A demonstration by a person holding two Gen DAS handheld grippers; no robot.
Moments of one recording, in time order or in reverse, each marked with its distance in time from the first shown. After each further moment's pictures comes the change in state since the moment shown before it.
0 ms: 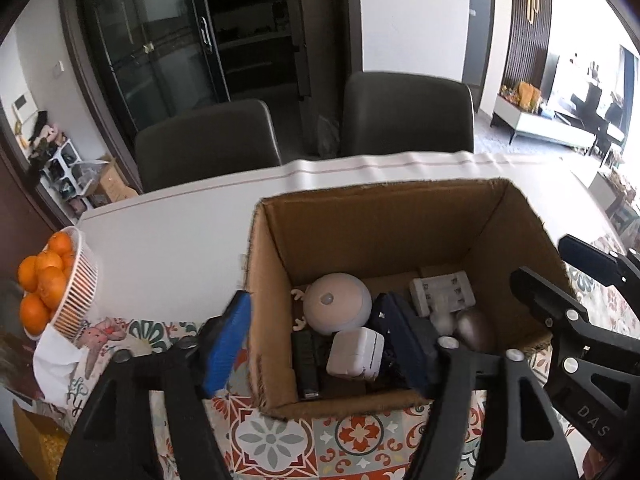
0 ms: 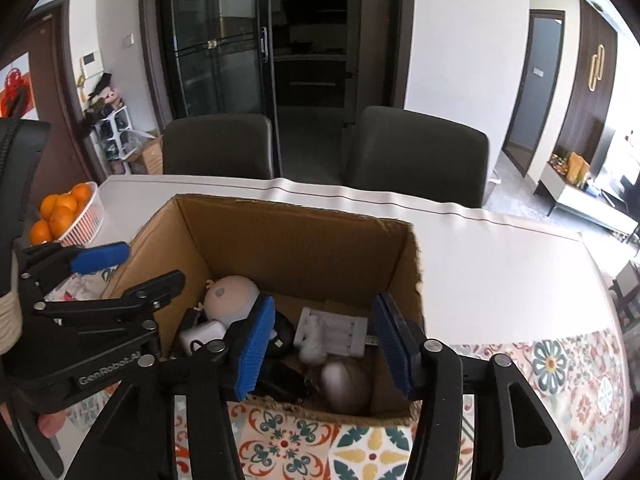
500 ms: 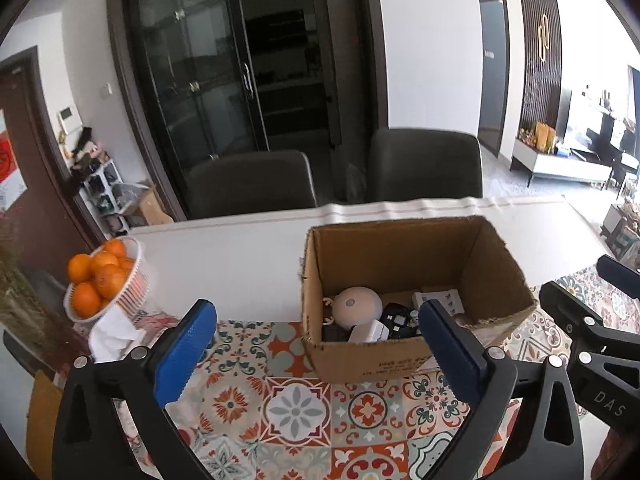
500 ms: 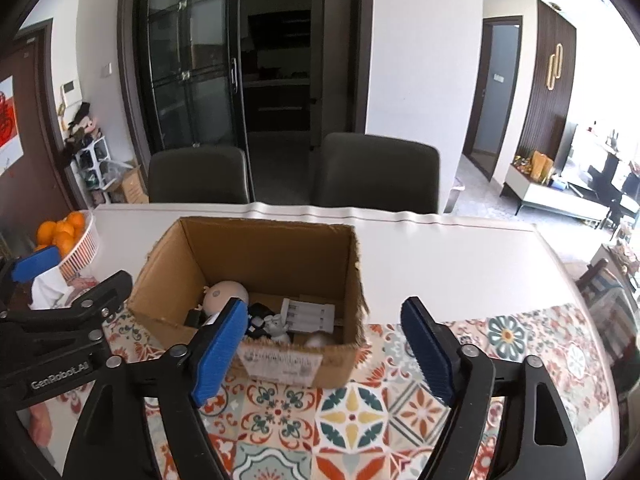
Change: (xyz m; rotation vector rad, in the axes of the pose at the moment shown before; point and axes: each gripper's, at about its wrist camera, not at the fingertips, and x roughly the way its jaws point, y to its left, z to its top) left arm -0.108 0.005 -0.031 -0.052 -0.188 0.107; right arm -0.088 -0.006 -0.018 0.071 -0.089 -0.097
